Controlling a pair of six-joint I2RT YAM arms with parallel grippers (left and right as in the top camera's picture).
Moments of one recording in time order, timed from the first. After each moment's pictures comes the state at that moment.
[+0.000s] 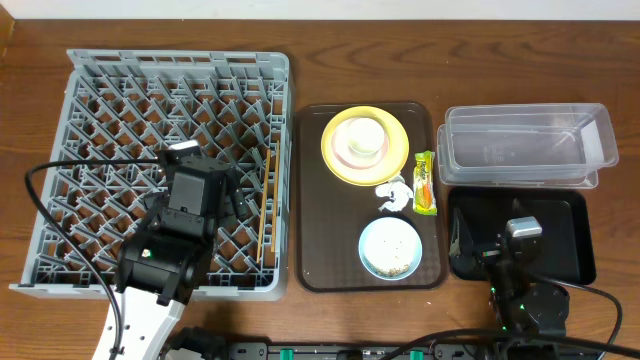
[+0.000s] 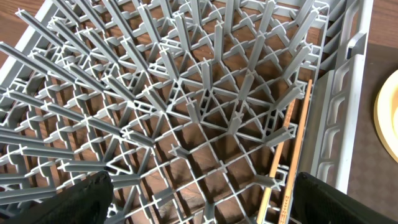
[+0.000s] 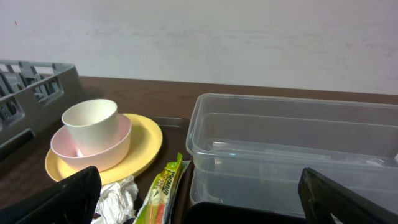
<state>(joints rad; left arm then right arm) -0.29 0.97 0.93 -0.89 -0.40 -0.44 0.06 0.02 0.01 -0.06 -0.10 0.04</state>
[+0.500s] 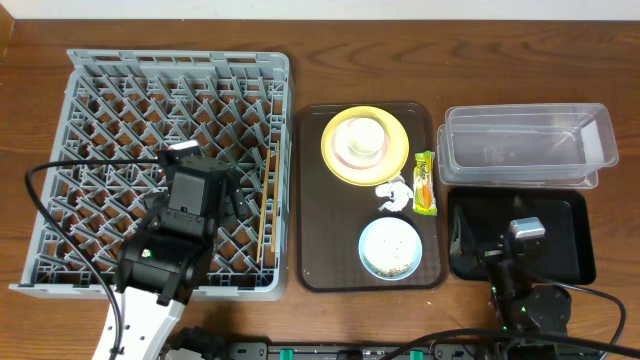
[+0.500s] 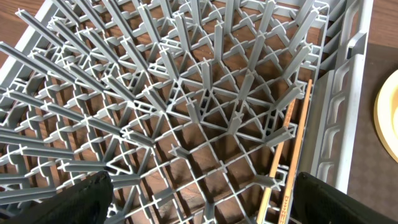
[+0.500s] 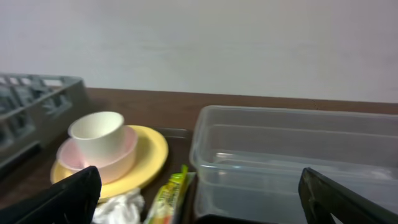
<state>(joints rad) -0.29 0.97 0.93 -0.89 -0.40 -0.44 0.06 0.02 0.01 -0.01 -0.12 0.07</state>
